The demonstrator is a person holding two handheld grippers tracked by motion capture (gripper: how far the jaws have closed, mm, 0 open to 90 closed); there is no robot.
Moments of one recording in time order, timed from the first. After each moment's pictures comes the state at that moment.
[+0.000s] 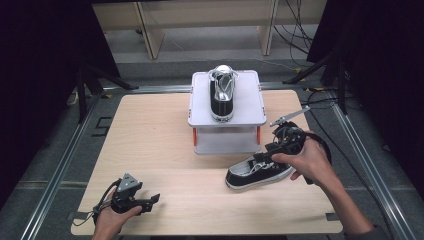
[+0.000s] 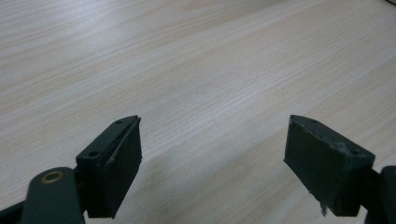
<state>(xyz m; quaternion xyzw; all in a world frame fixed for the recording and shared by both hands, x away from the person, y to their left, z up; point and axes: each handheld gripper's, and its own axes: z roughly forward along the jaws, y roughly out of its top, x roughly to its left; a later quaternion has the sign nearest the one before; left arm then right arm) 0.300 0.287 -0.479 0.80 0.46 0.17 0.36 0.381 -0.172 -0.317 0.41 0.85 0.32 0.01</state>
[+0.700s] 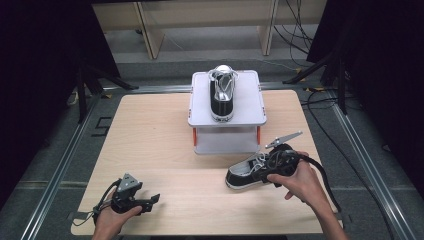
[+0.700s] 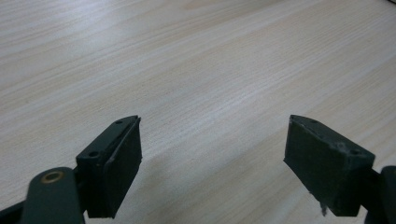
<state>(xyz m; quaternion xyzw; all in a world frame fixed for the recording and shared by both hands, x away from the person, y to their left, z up) 0.300 0.287 -0.480 0.80 0.45 0.17 0.36 0.361 -0.168 -0.372 0.41 0.86 0.31 0.02</state>
